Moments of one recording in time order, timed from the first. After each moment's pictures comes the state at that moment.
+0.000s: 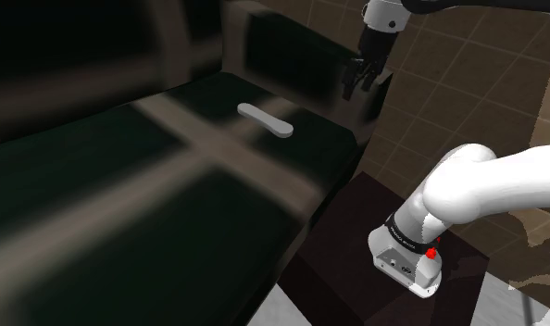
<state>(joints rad) 0.01 -0.78 0.00 -2.46 -0.03 1.67 0.03</state>
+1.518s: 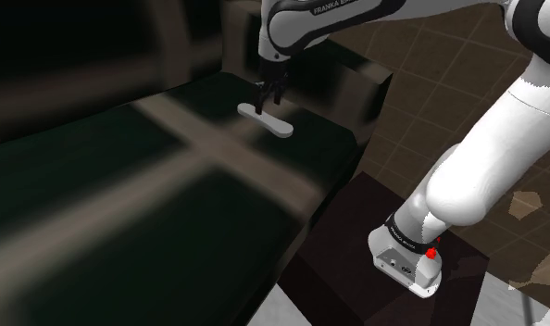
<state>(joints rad) 0.10 -0.02 0.11 -2.10 -0.02 2.07 0.07</state>
